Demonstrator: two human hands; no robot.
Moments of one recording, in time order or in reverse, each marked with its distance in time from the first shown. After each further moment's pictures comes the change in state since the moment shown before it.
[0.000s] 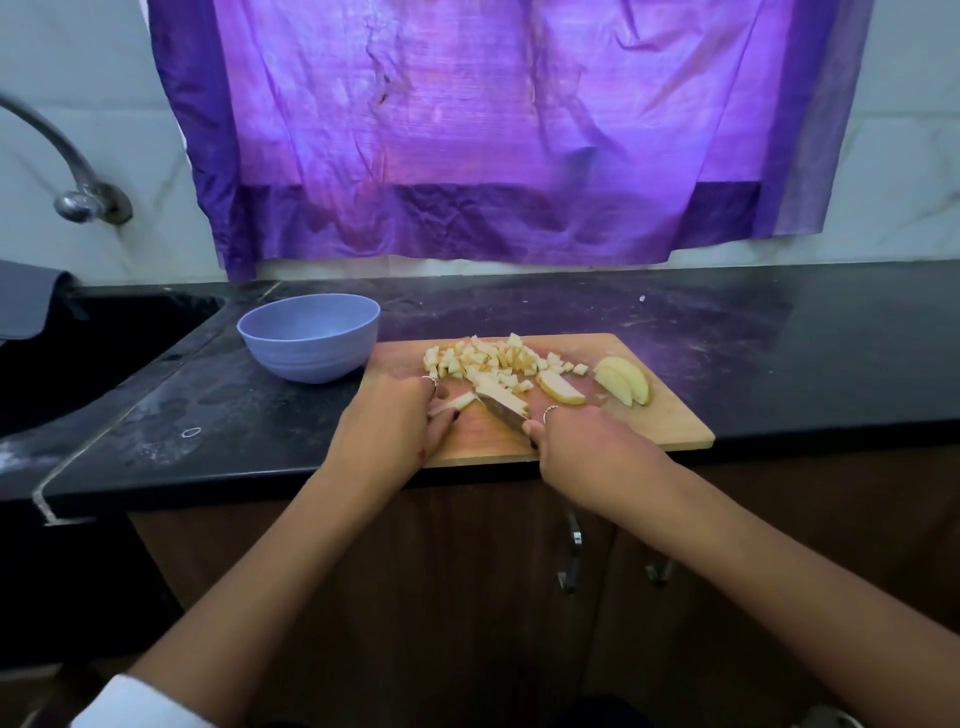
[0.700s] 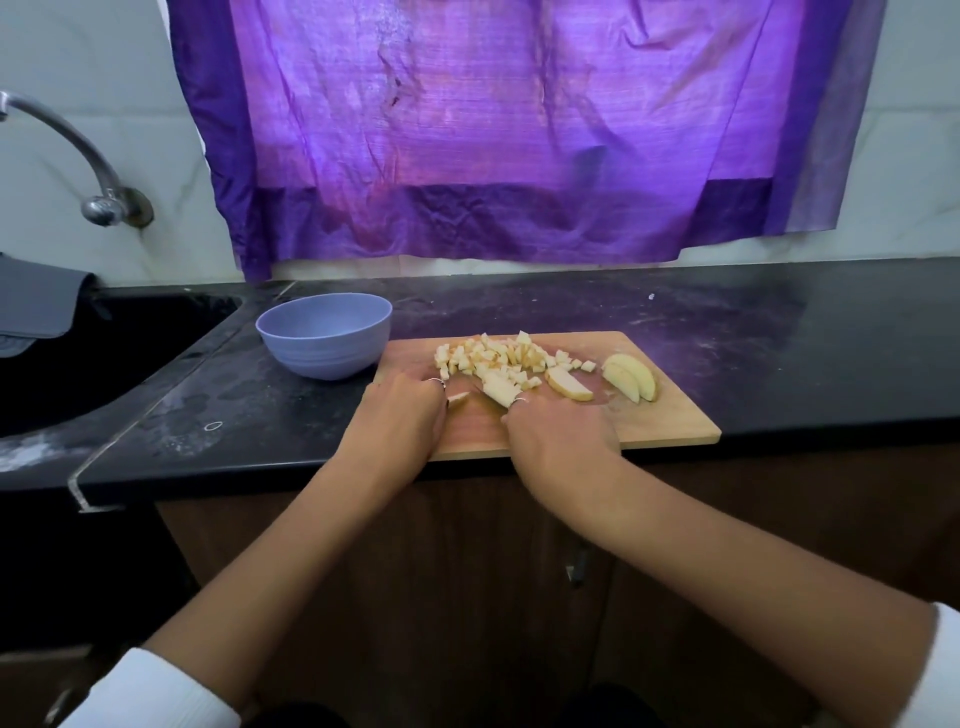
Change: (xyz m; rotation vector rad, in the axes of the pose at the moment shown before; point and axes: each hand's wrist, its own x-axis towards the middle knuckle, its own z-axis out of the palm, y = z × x) left_hand -0.002 0.003 -0.004 0.210 -0.007 0.088; right_hand -0.011 -0.031 -0.002 -0.283 0.099 -0.084
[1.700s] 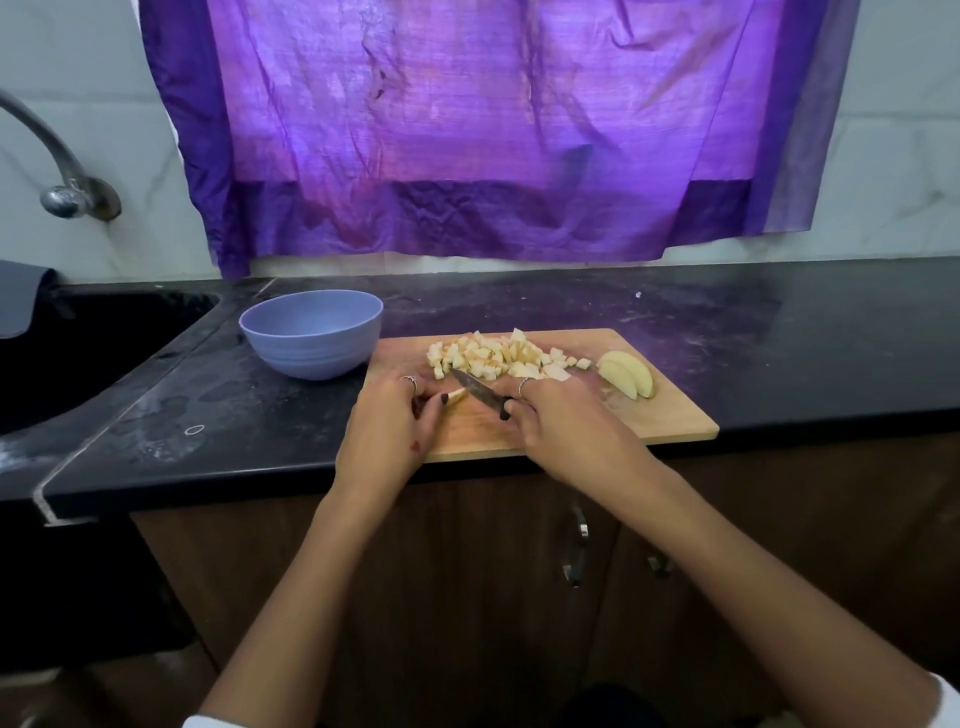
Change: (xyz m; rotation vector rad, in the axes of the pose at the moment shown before) left_hand 0.004 -0.013 0.037 -0.513 0.291 -0.154; right_hand 0.013 0.020 0.020 0.544 0.276 -0.108
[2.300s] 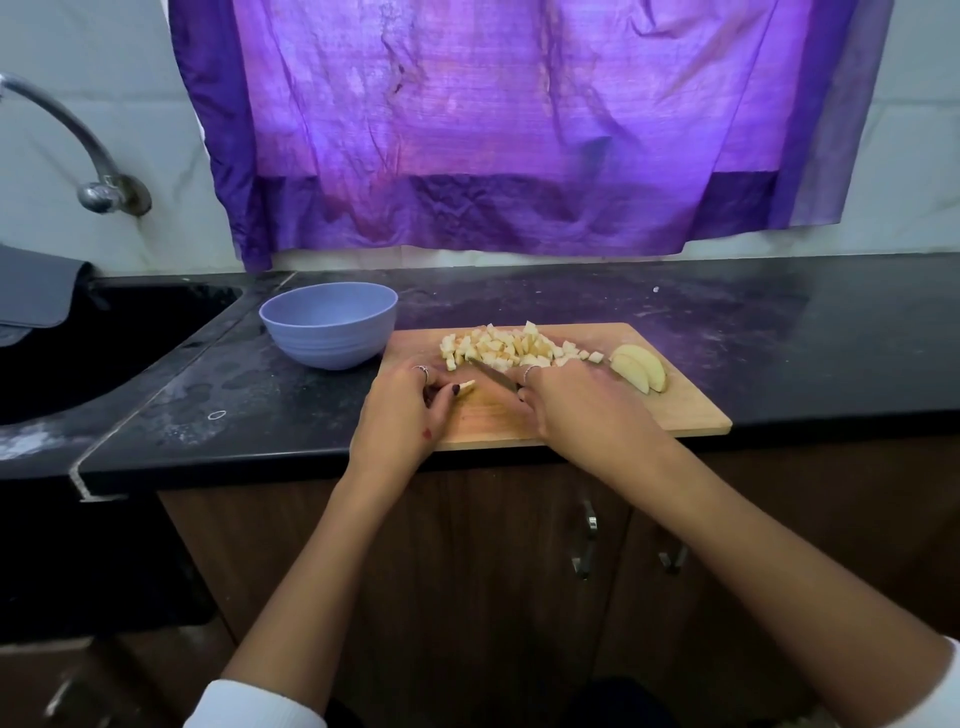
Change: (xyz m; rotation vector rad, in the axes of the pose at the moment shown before) left_hand -0.001 0.004 -0.003 -0.022 -0.029 -0.025; right_hand 0.005 0.003 -0.006 -0.274 0.011 -0.094
